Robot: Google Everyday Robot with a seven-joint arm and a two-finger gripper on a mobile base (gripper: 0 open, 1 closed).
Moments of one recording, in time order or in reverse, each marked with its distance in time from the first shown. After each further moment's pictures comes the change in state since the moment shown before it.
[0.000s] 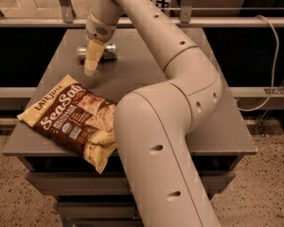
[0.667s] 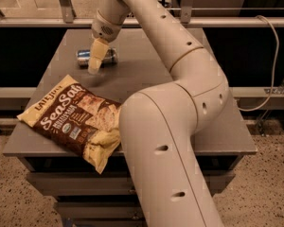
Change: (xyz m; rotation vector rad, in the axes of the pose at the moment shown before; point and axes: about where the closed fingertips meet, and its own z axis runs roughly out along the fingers) arm 0.011 -0.007 -0.008 0.029 -0.019 0.039
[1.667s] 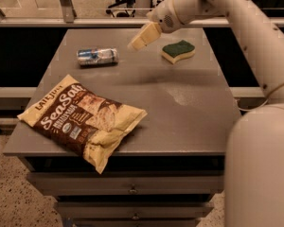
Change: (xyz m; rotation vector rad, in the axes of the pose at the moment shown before) arm 0.093 -0.005 -0.142 0.297 -0.414 0.273
